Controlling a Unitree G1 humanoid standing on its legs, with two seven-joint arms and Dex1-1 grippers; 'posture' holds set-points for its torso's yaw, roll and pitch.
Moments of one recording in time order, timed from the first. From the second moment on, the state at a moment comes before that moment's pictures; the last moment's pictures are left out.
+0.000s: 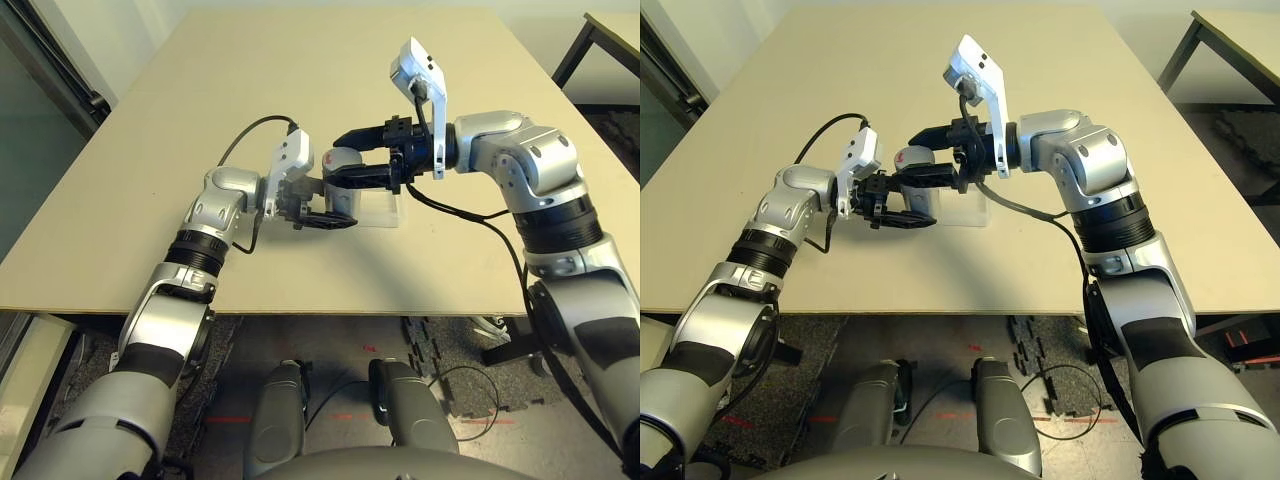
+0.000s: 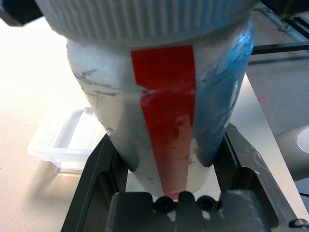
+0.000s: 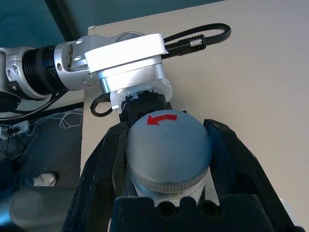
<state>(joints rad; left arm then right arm) -0.88 0.37 -0.18 0.65 -0.19 0.10 -1.41 -1.00 -0.42 0.19 0.17 0.42 0.78 1.11</state>
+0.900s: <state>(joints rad) -0.84 0.40 -0.19 0.65 -0.16 0.06 -1.37 -1.16 -0.39 0.02 0.48 0.39 0.59 0.95</state>
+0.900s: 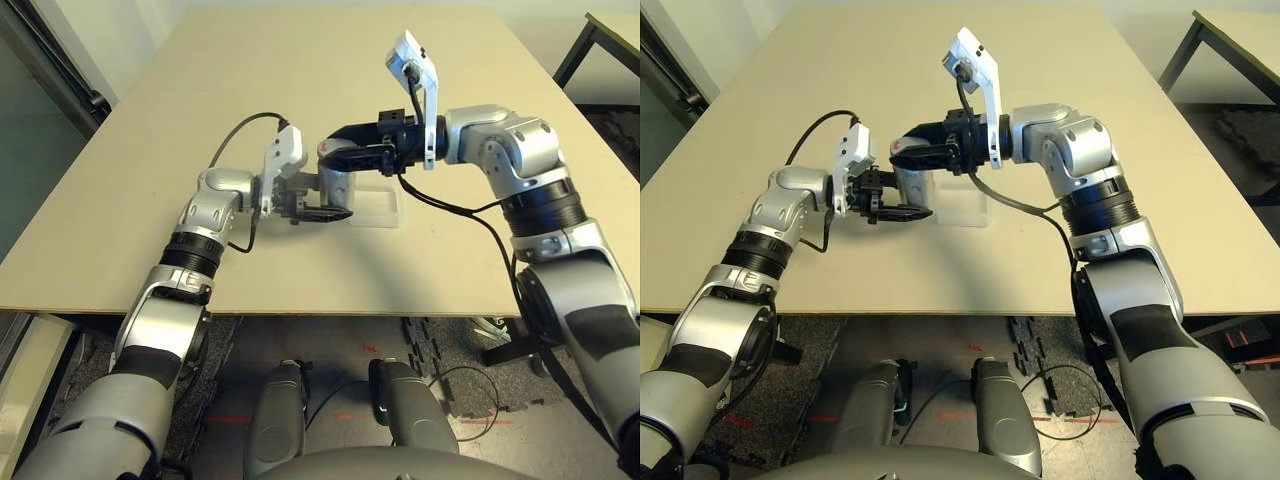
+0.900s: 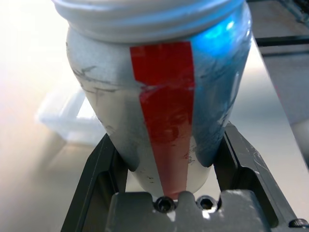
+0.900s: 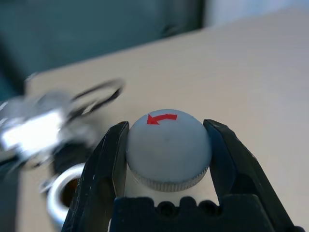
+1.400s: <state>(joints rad) -1.03 0.36 -0.03 0.91 -0.14 -0.07 -0.93 -1.11 -0.36 -0.04 0.61 0.29 0.43 0.64</state>
